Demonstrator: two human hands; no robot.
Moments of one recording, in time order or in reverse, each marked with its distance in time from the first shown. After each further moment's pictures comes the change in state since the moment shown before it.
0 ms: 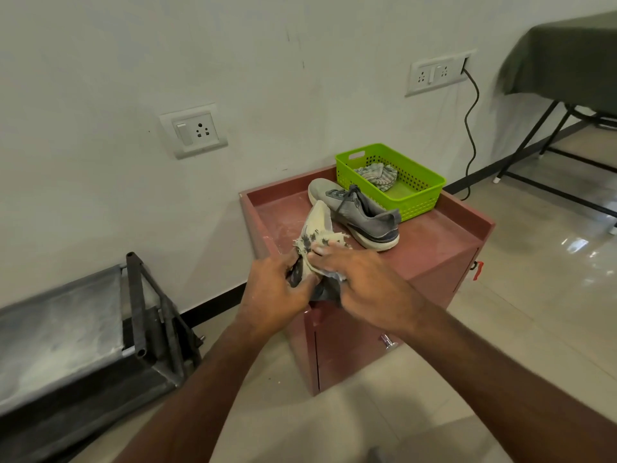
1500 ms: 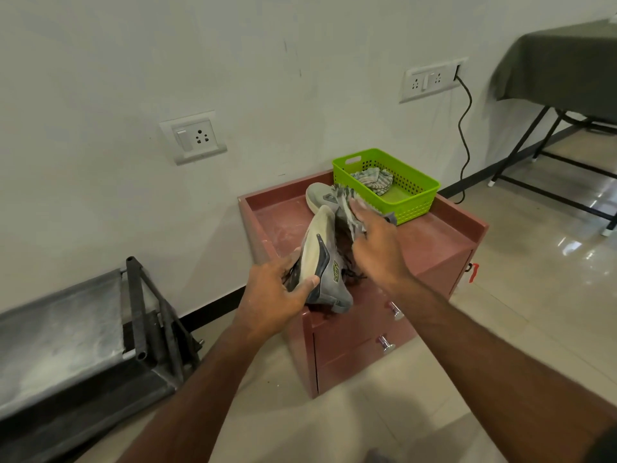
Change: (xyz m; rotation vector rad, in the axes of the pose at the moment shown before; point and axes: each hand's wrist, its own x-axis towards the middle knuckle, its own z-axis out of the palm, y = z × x) left_hand -0.004 -0.006 0.001 -0.134 -0.048 -0.081; right_hand 0.047 0.060 0.008 0.216 0.435 0.371
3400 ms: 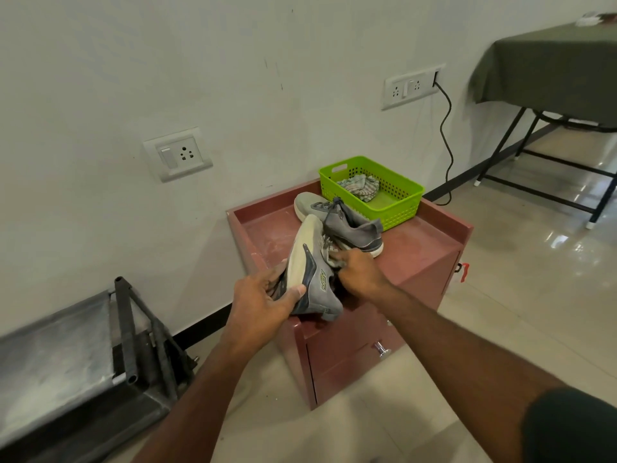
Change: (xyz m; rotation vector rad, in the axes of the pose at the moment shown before) left_hand 0.002 0.000 -0.001 -0.106 0.006 -0.001; right_hand 0.001 0.032 0.015 -0.207 -0.322 0.099
